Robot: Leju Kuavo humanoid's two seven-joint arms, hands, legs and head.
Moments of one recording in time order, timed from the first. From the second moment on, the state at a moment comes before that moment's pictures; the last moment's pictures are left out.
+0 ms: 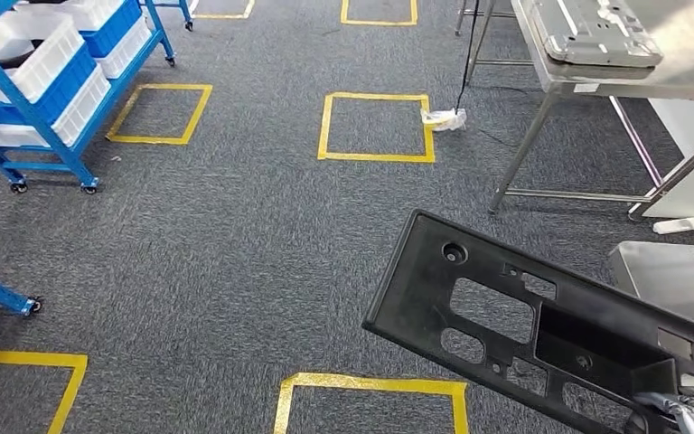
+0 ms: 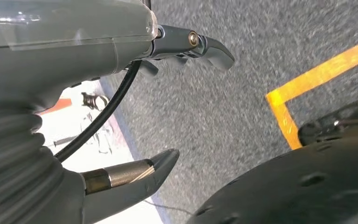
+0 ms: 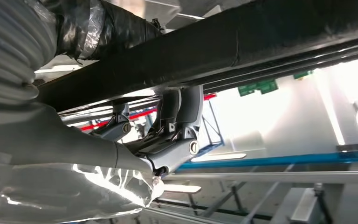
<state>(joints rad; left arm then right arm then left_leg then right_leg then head) 0.06 -0.03 -0.13 -0.12 -0.32 -0.04 0.06 0.70 -0.48 0.21 -2.30 1.47 -0.68 0.39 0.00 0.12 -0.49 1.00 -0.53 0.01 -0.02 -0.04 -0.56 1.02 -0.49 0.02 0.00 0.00</state>
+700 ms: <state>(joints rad) 0.07 -0.03 -0.15 -0.12 -0.30 -0.04 0.06 0.77 -0.23 -0.28 -2.35 1.12 -0.37 -0.15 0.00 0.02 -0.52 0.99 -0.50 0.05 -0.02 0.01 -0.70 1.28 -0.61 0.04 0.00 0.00</state>
